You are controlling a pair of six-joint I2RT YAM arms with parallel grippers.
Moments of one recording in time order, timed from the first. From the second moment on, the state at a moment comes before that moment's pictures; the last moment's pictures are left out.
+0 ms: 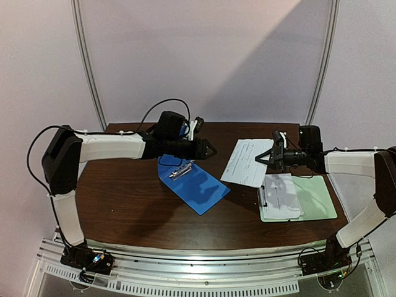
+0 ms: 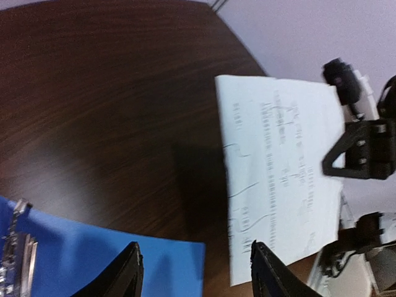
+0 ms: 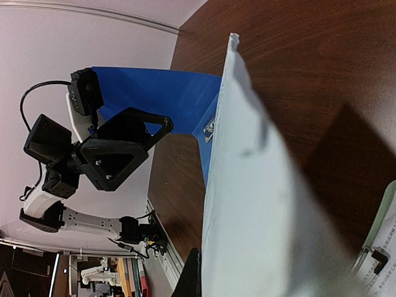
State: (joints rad) left arm -0.74 1.93 1.38 0.03 0.36 -0.52; right arm 0.26 1.50 0.79 0.18 -0.89 0.82
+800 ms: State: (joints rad) left arm -0.75 2.00 1.54 -0.55 -0.22 -0.09; right arm 0.28 1.45 0.74 0.07 -0.84 0.78
